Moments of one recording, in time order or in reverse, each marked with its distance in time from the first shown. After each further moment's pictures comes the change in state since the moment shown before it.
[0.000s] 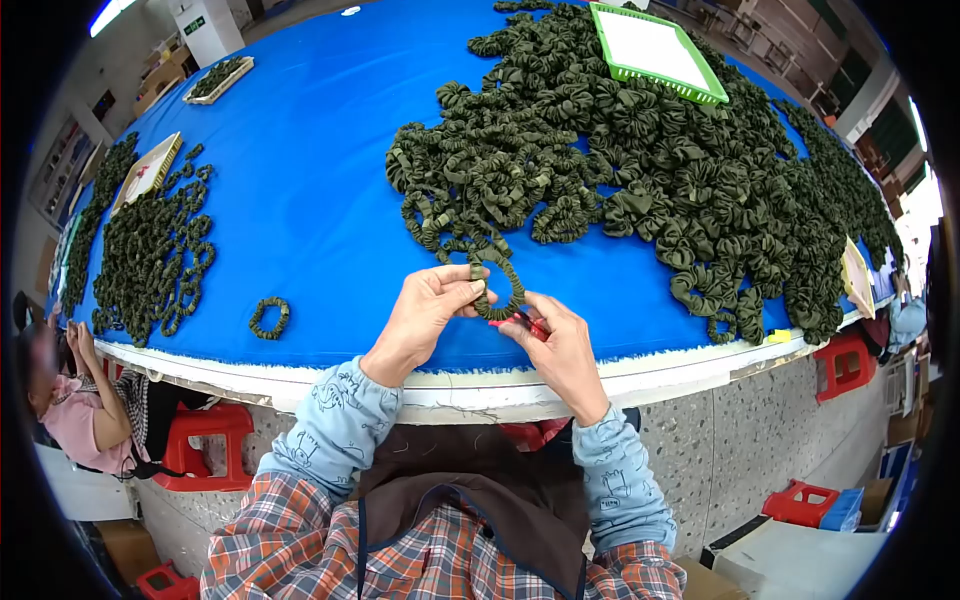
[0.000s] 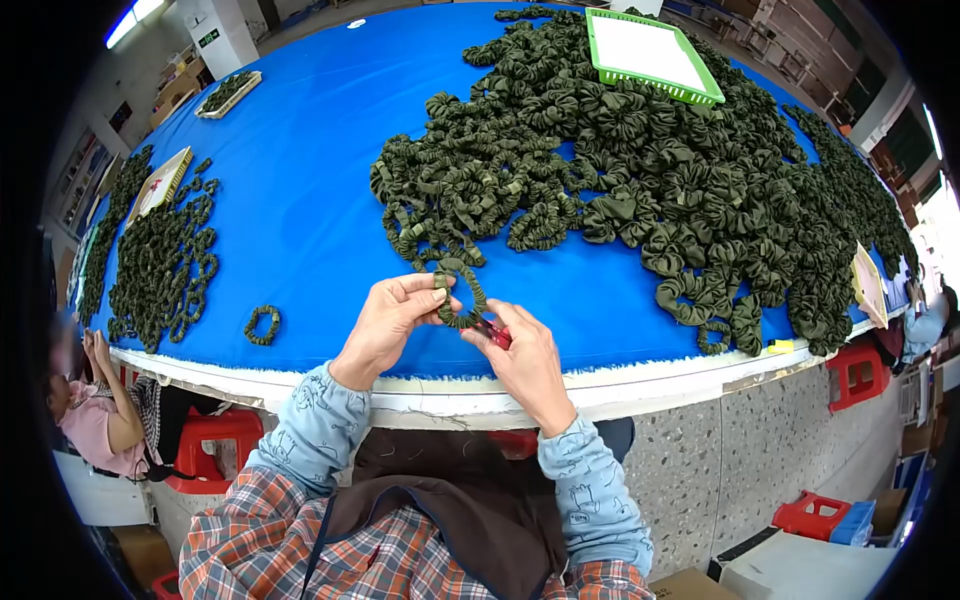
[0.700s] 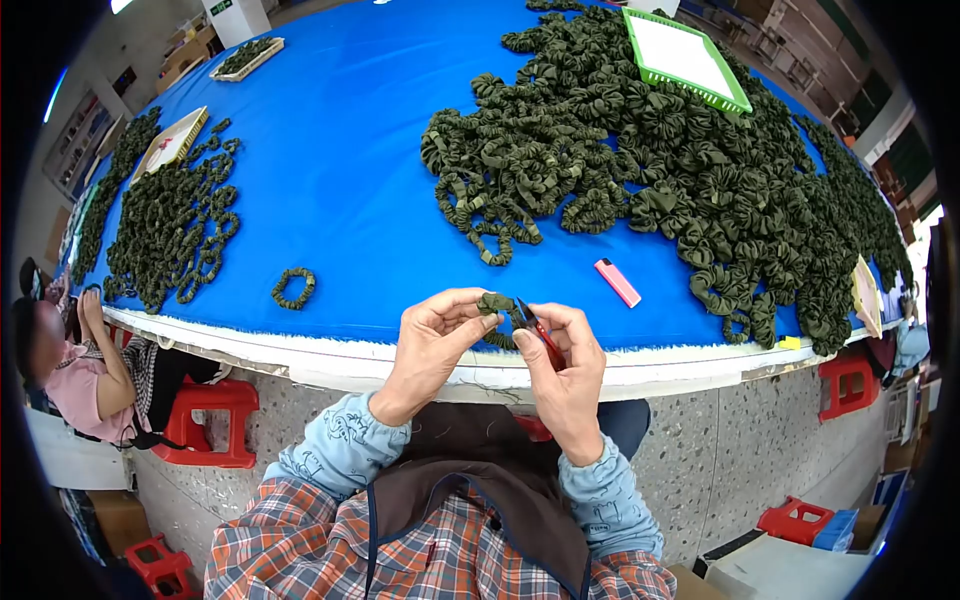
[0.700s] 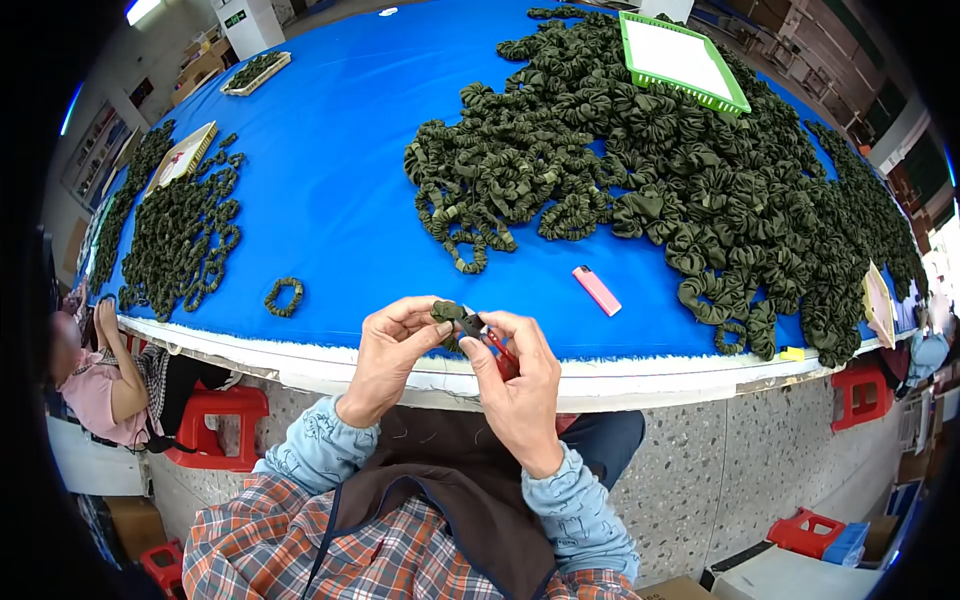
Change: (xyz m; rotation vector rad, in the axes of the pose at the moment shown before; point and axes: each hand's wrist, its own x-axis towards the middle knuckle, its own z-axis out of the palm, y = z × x) left_hand -0.075 -0.009 0.016 -0.044 0.136 0.318; right_hand -0.042 -0.063 0.030 0.151 0.127 -0.115
